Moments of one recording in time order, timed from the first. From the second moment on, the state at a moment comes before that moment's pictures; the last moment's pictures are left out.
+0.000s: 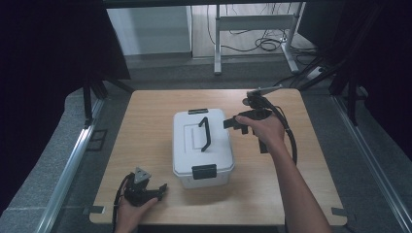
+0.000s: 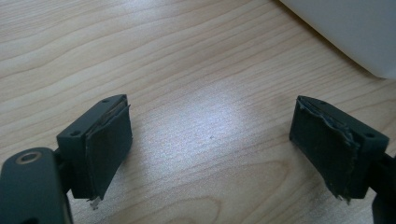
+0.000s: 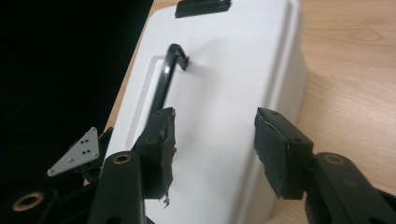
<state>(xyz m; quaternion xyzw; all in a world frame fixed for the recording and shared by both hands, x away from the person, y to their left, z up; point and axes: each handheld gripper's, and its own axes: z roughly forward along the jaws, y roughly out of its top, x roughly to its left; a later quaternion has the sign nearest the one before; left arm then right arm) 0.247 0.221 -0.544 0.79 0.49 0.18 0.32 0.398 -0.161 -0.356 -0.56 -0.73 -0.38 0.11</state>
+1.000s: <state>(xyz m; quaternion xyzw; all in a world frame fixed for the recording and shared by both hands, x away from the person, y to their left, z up) 0.247 0.221 -0.545 0.79 0.49 0.18 0.32 0.343 -0.253 -0.426 -0.55 -0.71 -0.44 0.09</state>
